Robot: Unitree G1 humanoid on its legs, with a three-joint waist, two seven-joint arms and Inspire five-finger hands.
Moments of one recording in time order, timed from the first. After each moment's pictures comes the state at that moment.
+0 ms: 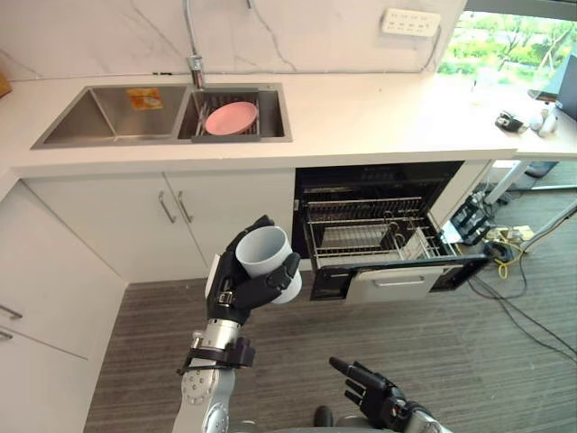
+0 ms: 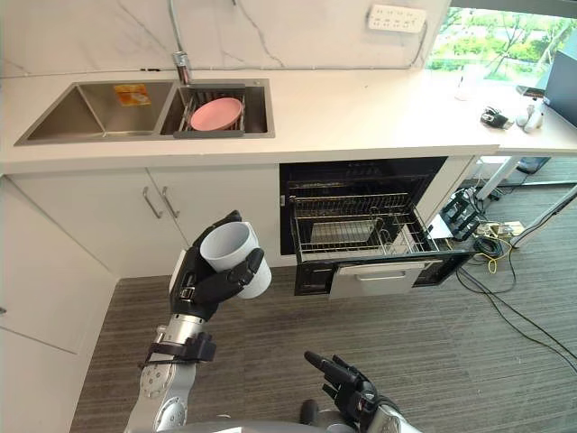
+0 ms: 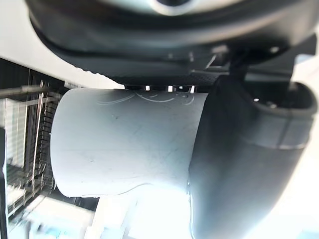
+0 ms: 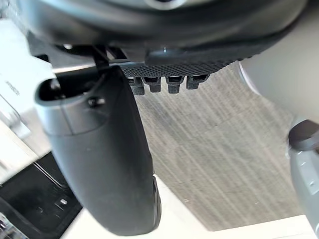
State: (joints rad) left arm 0.26 0.10 -0.25 -0.03 -0.41 -0.44 -0.17; right arm 0.15 -0.13 -0.07 0.76 0.62 0.30 0.16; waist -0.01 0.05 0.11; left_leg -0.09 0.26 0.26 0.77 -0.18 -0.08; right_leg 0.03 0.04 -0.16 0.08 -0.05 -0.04
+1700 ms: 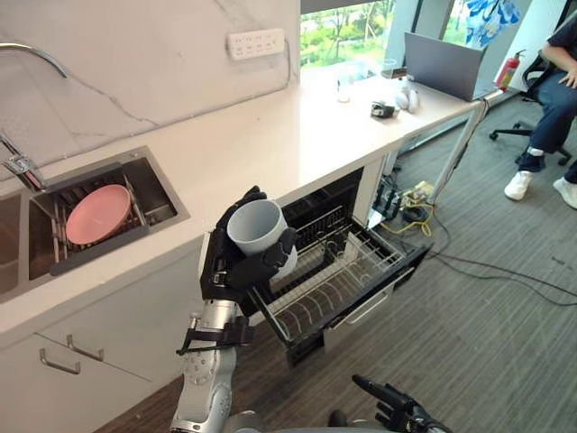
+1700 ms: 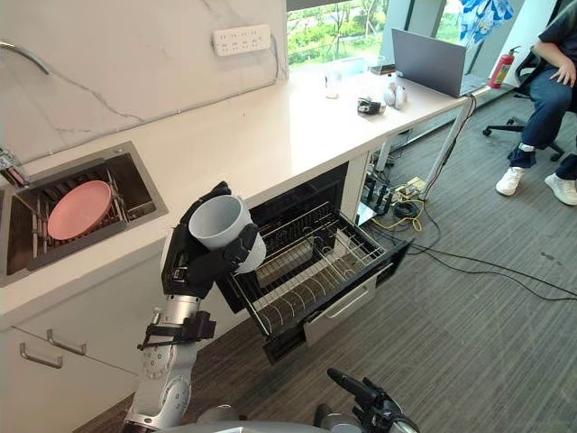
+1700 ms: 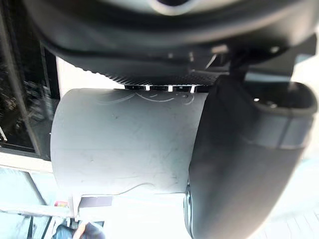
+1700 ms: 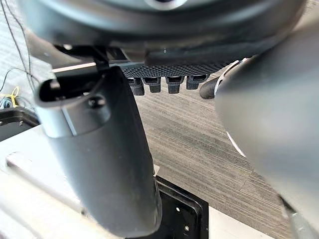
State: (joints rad) left arm 0.15 0.10 -0.21 -0.06 -0.36 -0.52 -0.09; right arm 0.18 -0.13 -0.14 0.75 0.57 0.28 -0.01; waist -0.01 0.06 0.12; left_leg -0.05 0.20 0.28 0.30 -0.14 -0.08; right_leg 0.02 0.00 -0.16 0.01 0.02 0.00
